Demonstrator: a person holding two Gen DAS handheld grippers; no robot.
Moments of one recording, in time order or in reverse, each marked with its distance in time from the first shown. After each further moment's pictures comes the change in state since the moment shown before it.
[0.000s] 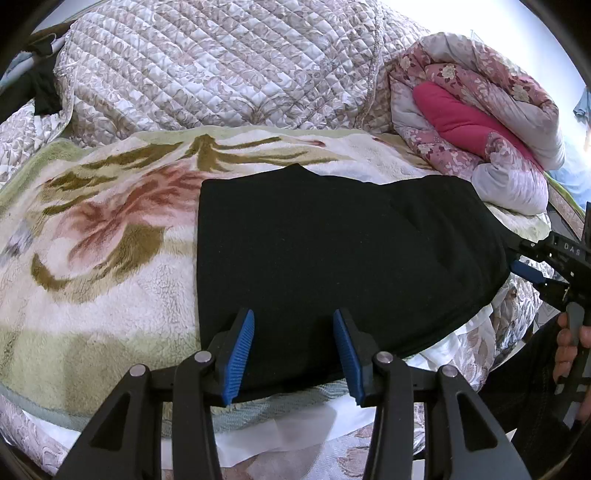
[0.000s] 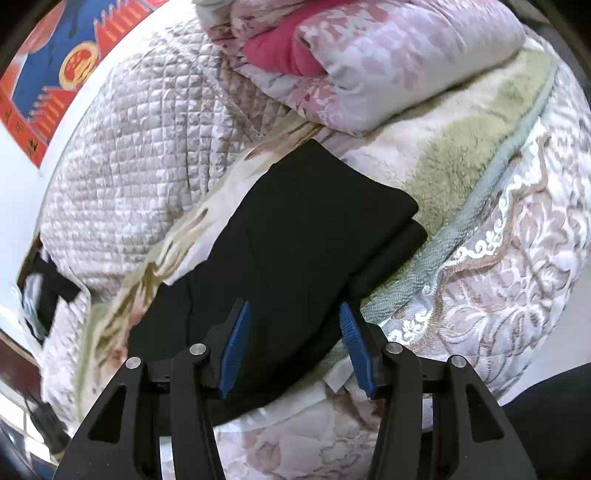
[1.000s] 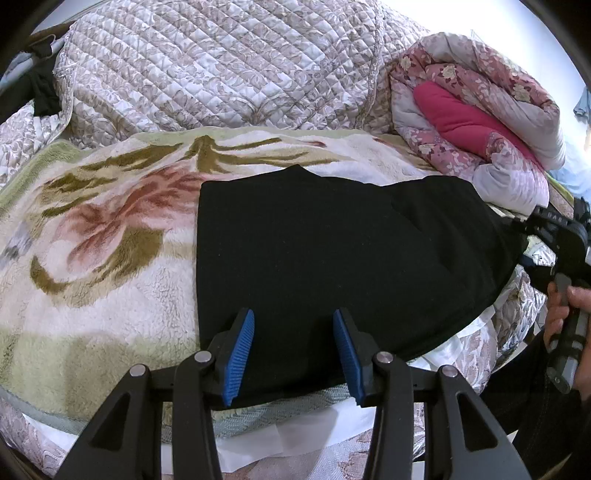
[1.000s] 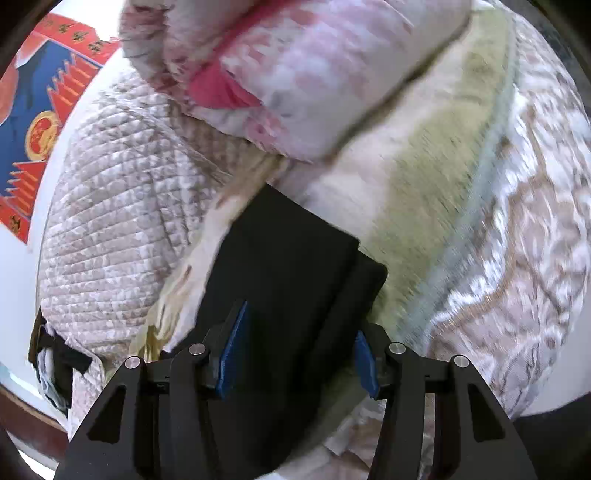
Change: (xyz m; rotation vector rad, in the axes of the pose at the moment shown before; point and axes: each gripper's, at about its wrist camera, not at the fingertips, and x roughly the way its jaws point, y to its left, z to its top) left arm 0.001 -0.001 0.002 0.006 0.000 -0.001; right arm 0.015 -0.030 0.031 0.206 -0.109 0.022
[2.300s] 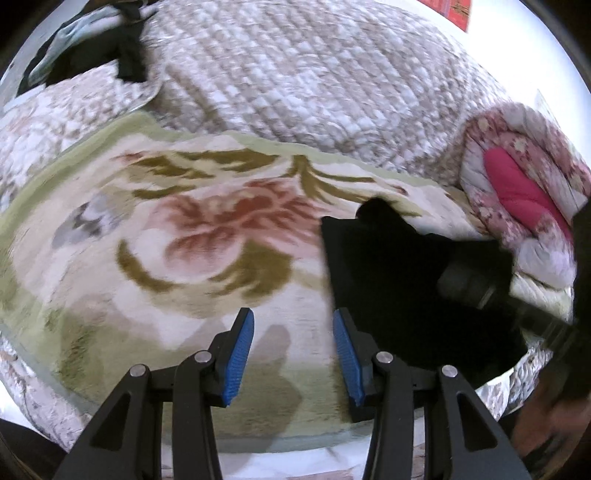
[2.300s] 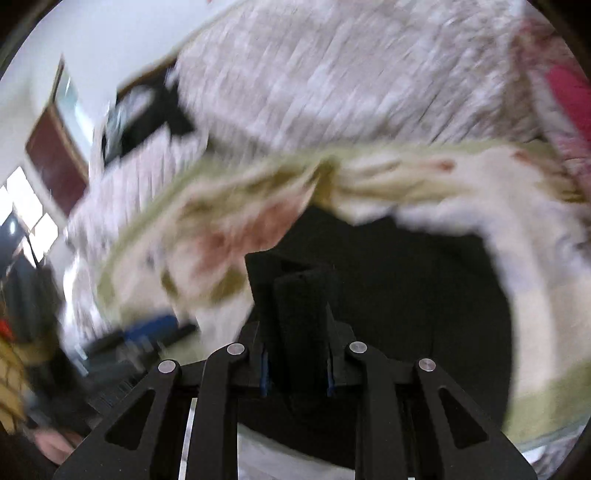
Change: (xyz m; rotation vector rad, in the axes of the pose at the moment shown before) left arm -0.032 0.093 0.015 -0.235 -0.052 0.120; right arm 0.059 0.216 -0.185 -0.891 0.397 0.282
